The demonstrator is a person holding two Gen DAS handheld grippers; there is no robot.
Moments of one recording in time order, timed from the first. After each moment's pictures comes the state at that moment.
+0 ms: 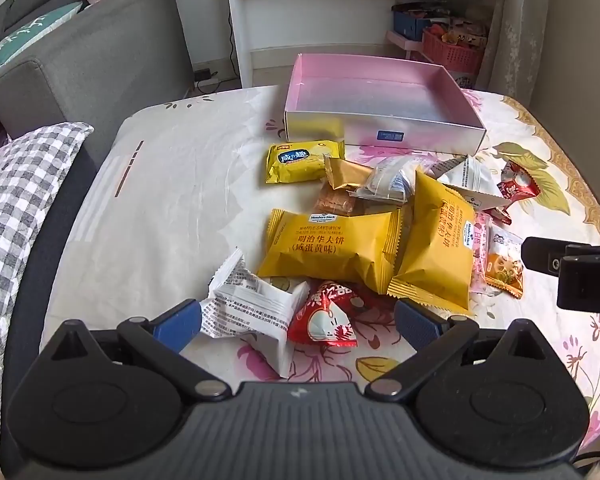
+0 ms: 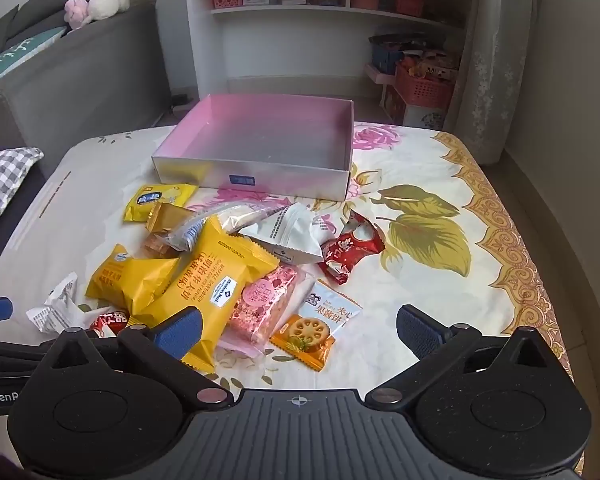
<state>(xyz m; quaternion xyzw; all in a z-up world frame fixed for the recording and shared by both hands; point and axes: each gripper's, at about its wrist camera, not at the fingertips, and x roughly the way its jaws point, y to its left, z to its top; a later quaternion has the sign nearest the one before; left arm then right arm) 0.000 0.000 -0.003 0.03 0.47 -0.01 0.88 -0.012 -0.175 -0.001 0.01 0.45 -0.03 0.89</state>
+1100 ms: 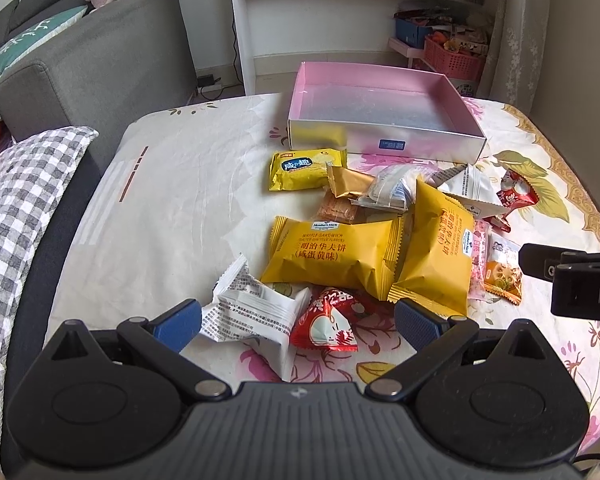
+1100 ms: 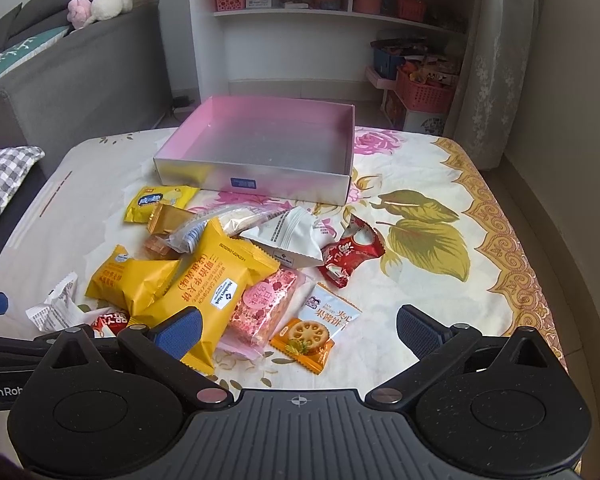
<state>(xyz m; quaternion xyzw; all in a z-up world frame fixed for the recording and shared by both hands) -0.003 0.001 0.001 0.03 0.46 0.00 0.89 -0.013 -0.171 0.000 0.00 0.44 -0.03 0.90</state>
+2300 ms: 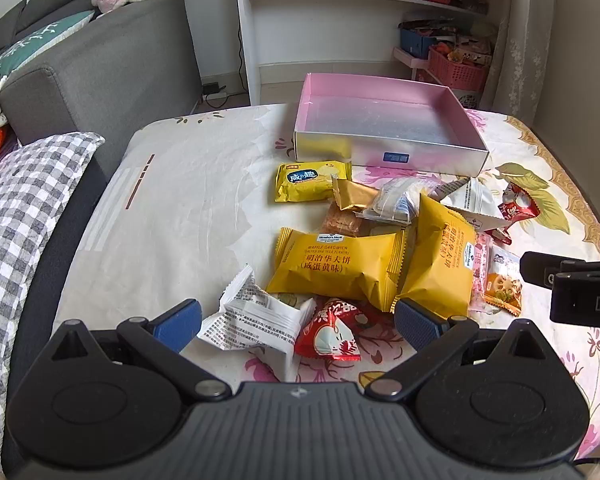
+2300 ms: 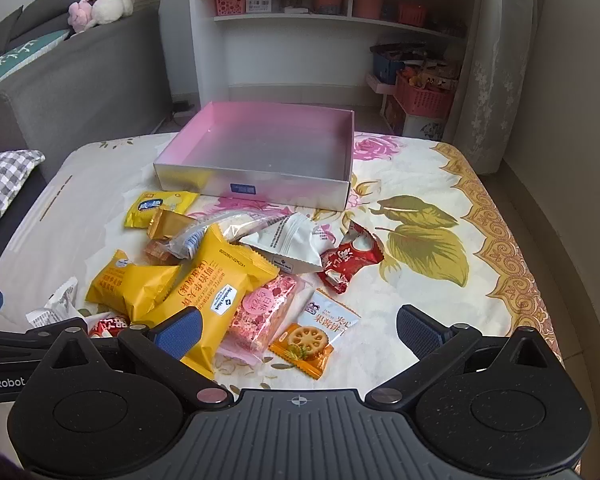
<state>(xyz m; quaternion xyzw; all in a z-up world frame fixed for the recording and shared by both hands) -0.002 0.004 0.007 0.02 0.45 0.00 0.89 -0.012 -0.171 0.003 0.00 0.44 -0.03 0.90</state>
